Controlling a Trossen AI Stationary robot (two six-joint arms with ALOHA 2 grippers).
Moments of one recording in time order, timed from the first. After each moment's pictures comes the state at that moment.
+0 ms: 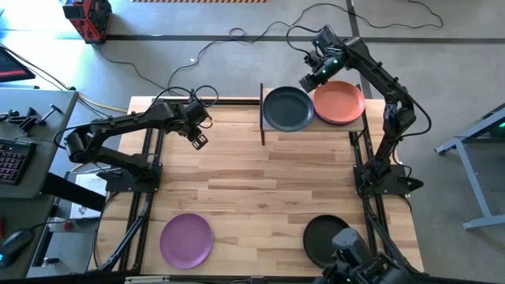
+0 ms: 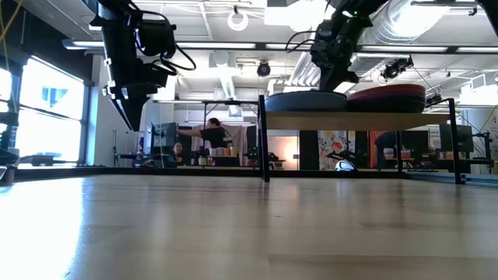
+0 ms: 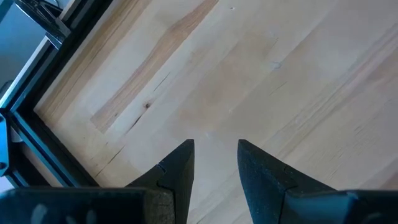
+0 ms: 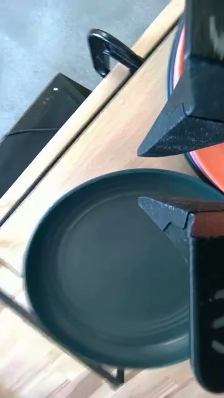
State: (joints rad) left arm 0.54 1.29 0.91 -0.91 -0.27 -0.16; right arm -0.94 1.79 1.88 -1.28 -0.29 -0.05
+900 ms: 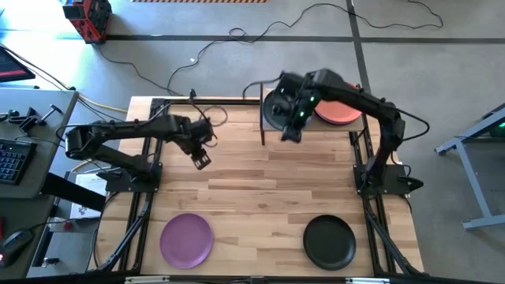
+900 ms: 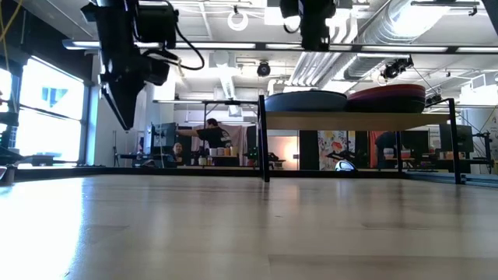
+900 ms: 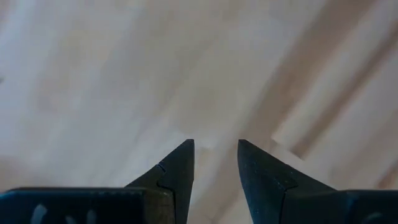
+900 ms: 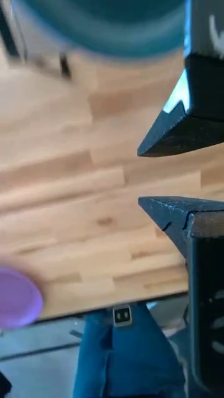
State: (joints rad) left arm 0.31 1.29 0.91 -0.98 -0.01 -0.30; right arm -0.39 1.79 1.98 -1.47 -0.47 -0.03
